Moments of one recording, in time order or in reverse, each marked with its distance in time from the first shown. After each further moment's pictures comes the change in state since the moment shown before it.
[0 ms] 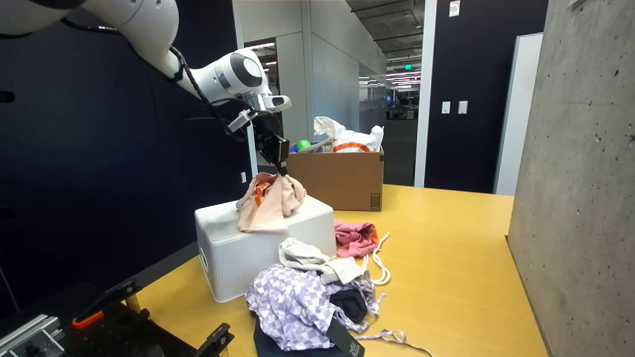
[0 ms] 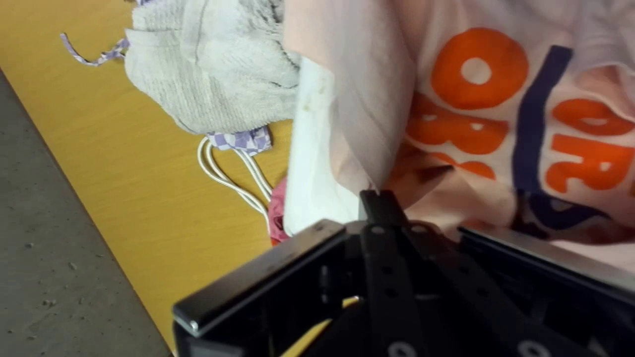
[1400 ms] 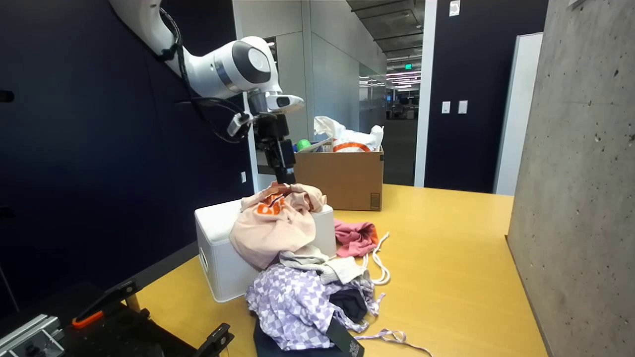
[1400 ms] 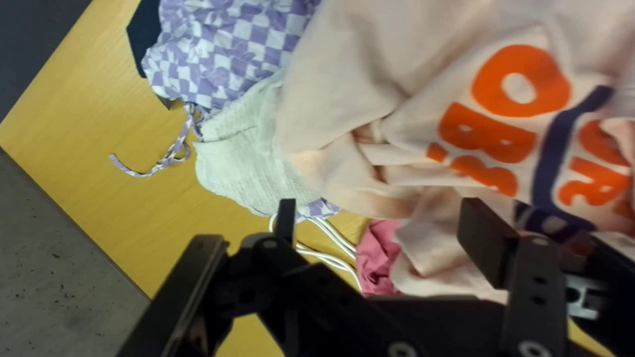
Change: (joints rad) arm -0.093 -0.300 0.015 -0.505 0.019 0.222 0.206
